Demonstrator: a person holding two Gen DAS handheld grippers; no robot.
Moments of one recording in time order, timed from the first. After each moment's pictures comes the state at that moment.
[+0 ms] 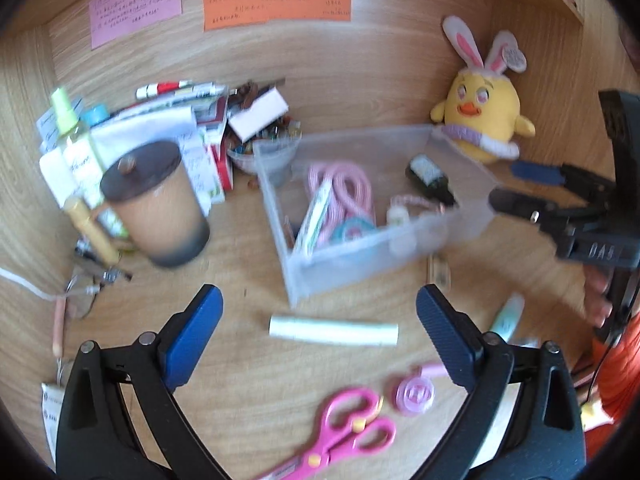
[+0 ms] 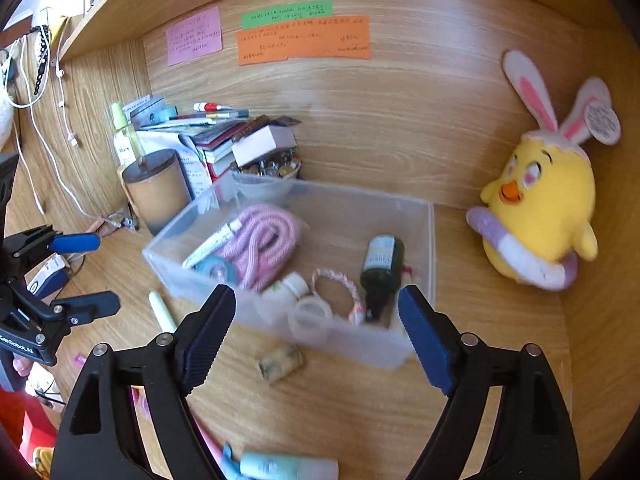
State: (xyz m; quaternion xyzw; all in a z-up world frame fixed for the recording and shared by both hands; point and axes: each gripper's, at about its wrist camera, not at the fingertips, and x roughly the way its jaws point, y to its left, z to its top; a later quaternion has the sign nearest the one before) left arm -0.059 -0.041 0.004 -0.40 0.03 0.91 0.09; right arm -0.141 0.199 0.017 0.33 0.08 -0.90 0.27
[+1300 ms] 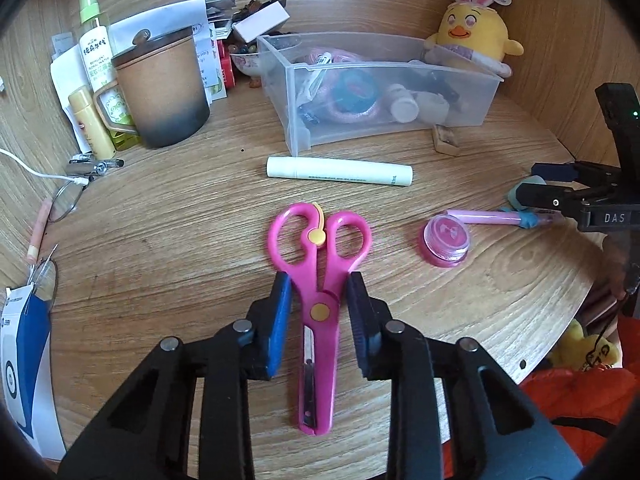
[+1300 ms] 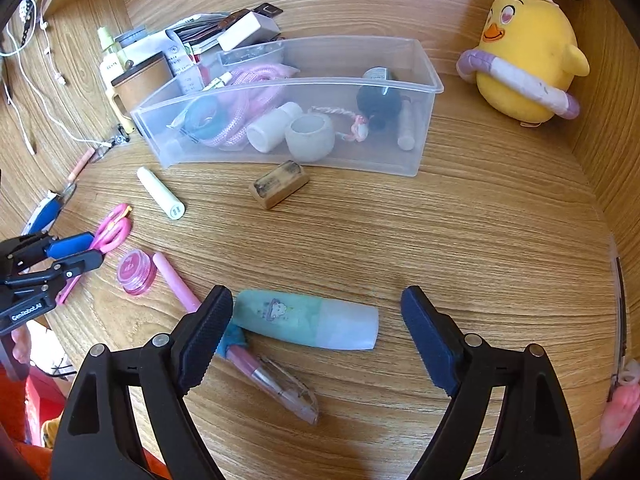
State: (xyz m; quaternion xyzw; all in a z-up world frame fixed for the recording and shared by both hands) left arm 0.014 -0.053 -0.076 -0.44 0.04 0.89 0.10; right arm -0.085 0.226 -0.075 0.45 0.06 -0.86 0.25
